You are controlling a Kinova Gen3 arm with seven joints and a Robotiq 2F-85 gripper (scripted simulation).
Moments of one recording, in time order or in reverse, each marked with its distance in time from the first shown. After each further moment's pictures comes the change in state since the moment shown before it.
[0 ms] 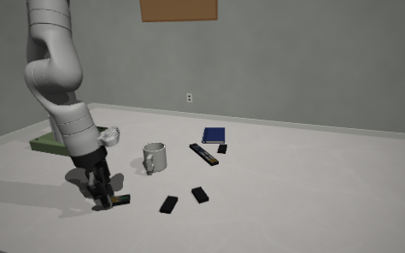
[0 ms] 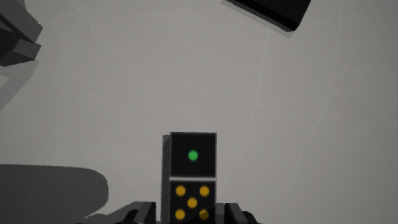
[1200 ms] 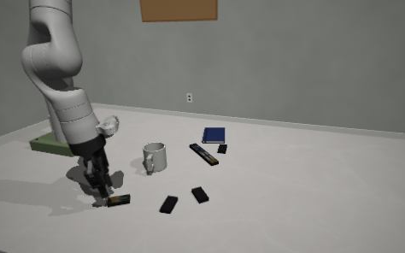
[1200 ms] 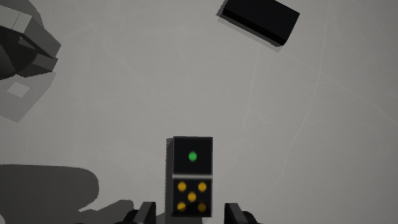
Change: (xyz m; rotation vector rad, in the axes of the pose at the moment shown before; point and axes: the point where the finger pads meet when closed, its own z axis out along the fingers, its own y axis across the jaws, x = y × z) arm 0.005 0.000 -0.029 0.000 -0.014 0.000
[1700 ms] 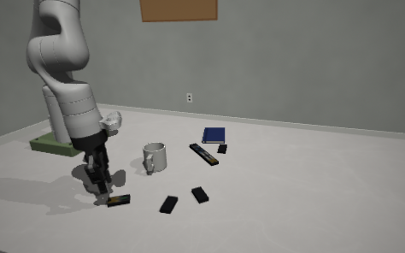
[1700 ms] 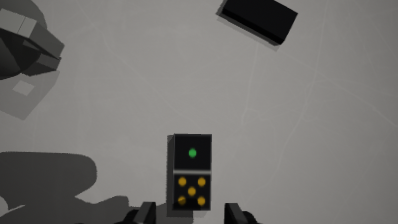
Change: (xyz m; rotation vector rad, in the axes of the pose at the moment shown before) arm 0.002 0.000 -0.011 -0.001 -0.049 0.000
